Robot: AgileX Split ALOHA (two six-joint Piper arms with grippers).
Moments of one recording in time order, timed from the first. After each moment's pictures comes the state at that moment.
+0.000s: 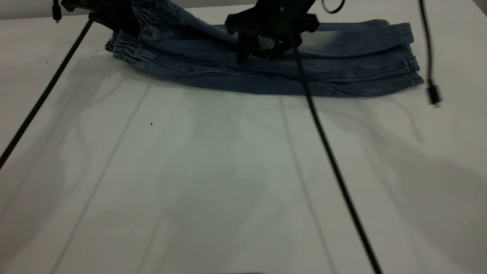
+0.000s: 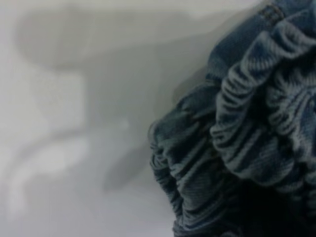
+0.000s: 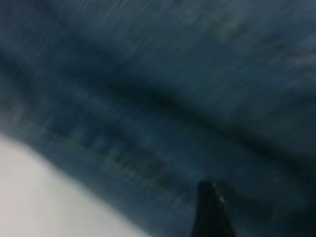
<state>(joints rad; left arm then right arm) -0.06 2.49 -2.07 -0.34 0.83 0.30 0.41 2.49 -1.85 0.49 0.51 -0.22</state>
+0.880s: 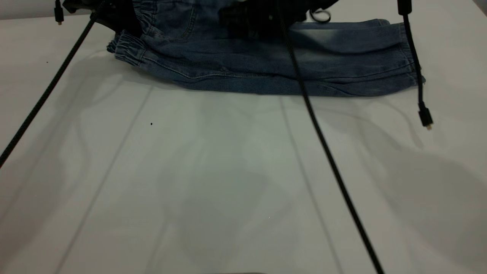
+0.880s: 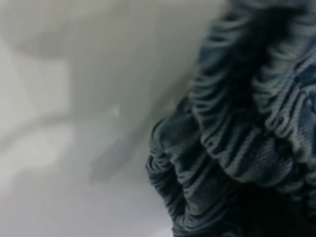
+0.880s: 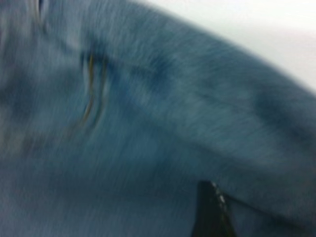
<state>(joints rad) -0.06 2.49 -2.07 -0.37 0.88 0.30 0.42 2.57 -1.88 1.10 0.03 -0.82</state>
